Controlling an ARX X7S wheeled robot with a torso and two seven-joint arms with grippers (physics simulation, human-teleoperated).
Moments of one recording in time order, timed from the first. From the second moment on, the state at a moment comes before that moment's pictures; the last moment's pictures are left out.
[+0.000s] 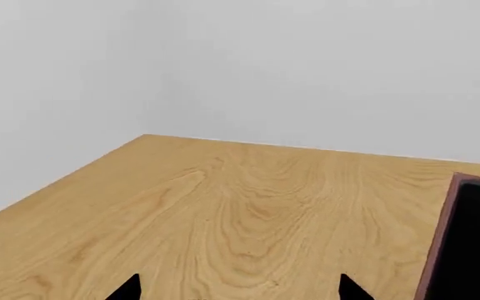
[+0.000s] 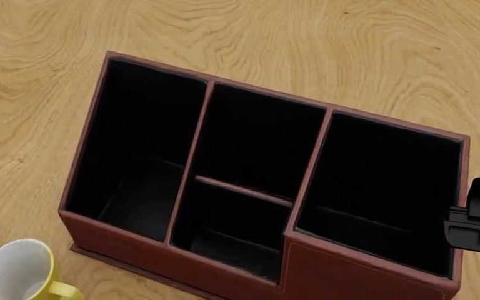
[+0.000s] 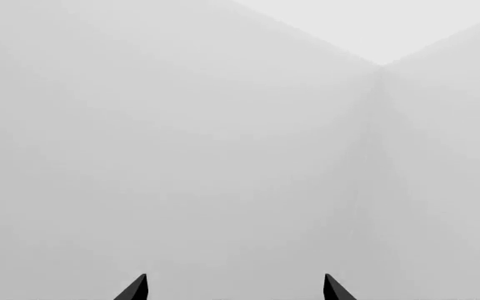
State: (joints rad) left arm -0.34 -0.40 -0.06 0.78 -0.60 -0.98 -0.77; right arm -0.53 1.50 0.80 -1.04 1.06 0.14 1.18
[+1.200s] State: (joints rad) left arm -0.44 -0.18 -0.48 0.78 -0.74 -1.24 -1.11; right arm -0.51 1.56 0.71 -1.02 1.04 0.10 1.20
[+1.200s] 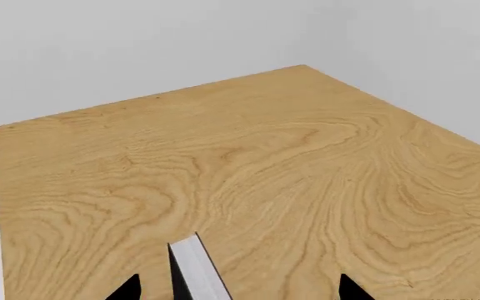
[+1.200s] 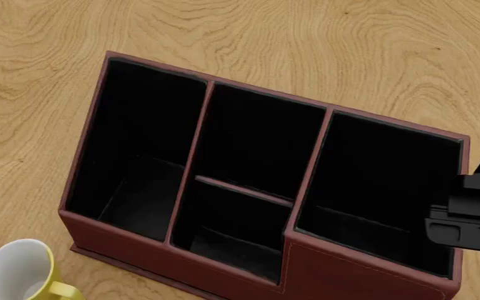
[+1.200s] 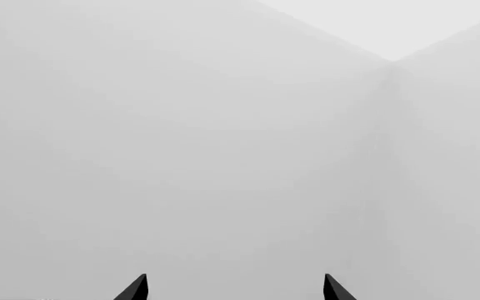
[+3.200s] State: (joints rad) left arm -0.64 -0.18 -0.53 0.13 -0.68 -1.10 -1.12; right arm -0.41 1.57 0.60 -0.99 1.04 0.09 1.16
